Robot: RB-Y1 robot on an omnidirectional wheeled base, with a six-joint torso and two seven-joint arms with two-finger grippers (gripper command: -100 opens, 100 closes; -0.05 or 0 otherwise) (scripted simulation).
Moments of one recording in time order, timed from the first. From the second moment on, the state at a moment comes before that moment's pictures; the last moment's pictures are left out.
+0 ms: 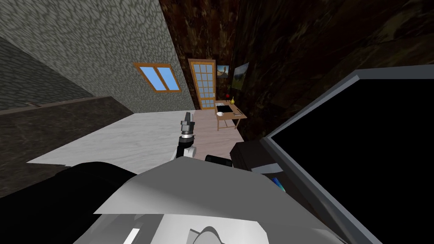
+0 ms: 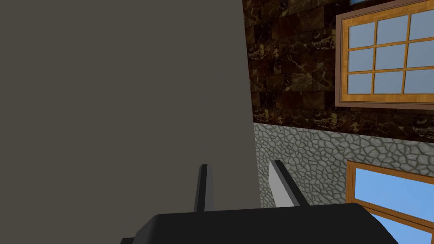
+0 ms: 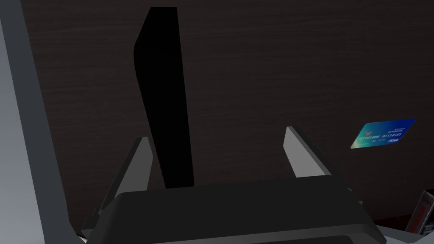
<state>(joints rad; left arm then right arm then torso) 0.52 -0.03 -0.07 -2.24 -0.11 -0.59 -0.12 0.69 -1.31 1.15 -1.05 -0.81 -0.48 -0.15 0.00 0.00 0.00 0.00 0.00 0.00</state>
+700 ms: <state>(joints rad) 0.51 -0.03 -0.07 -2.24 -0.11 -0.59 -0.12 0.83 -1.17 0.94 -0.97 -0.64 -0.50 -0.23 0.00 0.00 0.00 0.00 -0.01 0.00</state>
